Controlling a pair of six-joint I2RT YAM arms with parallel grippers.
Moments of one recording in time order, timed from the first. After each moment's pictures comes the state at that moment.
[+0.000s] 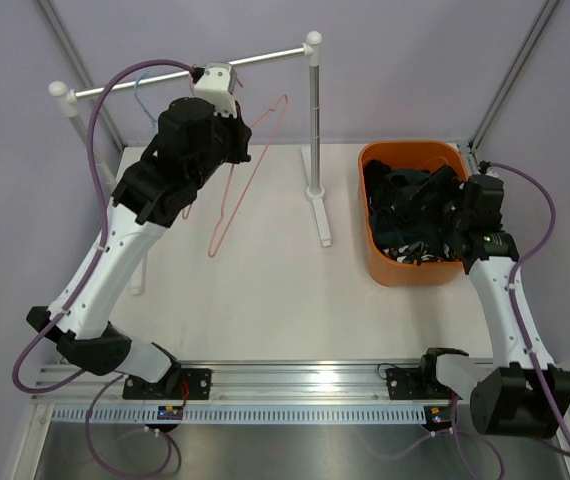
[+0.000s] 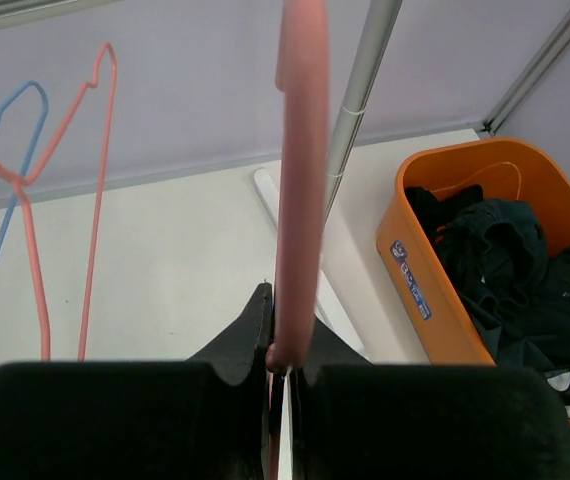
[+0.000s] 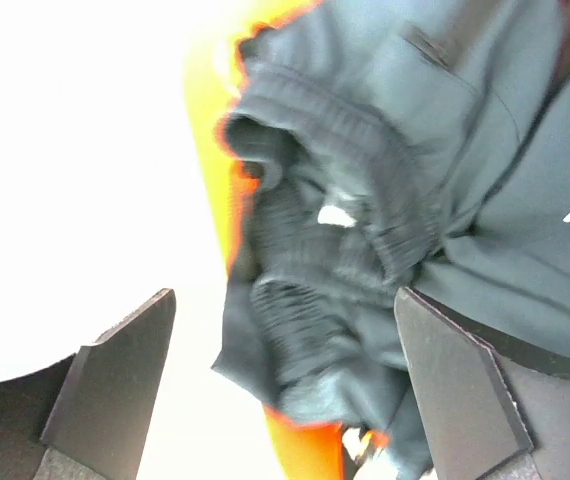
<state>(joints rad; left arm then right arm) -0.64 1.43 1.90 -0.68 -0.29 -0.22 -0.06 1.12 0.96 -0.33 -0.18 0.75</state>
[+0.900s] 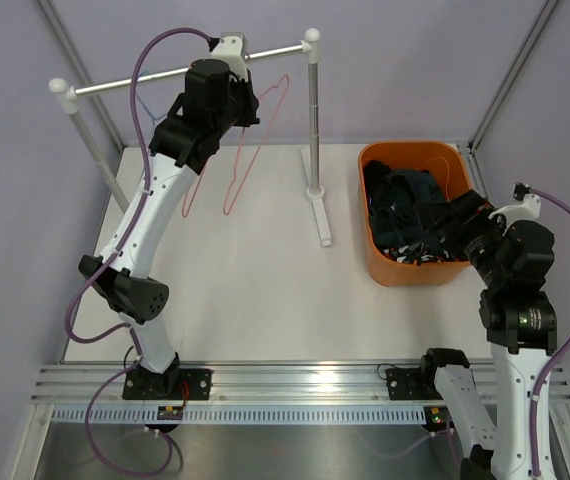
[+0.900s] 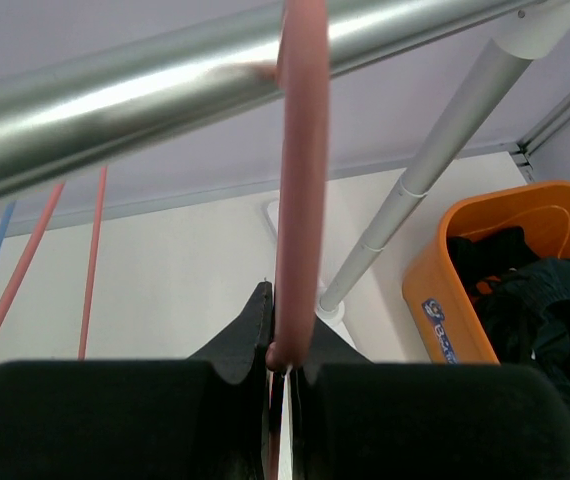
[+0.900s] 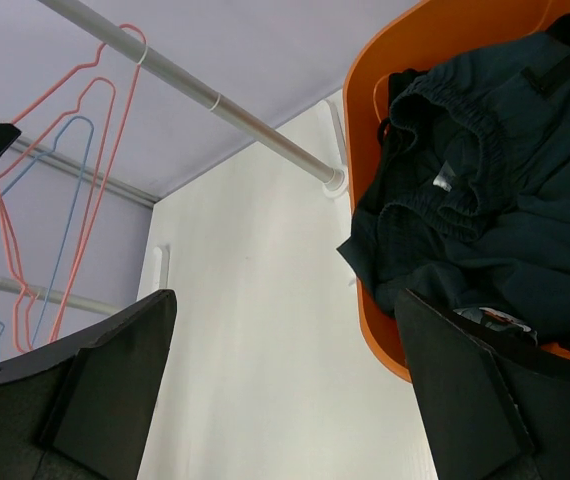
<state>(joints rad) -0.47 1.80 2.21 -0.66 -0.12 -0.21 -0.06 0.66 1.08 -0.60 -0.26 0.68</state>
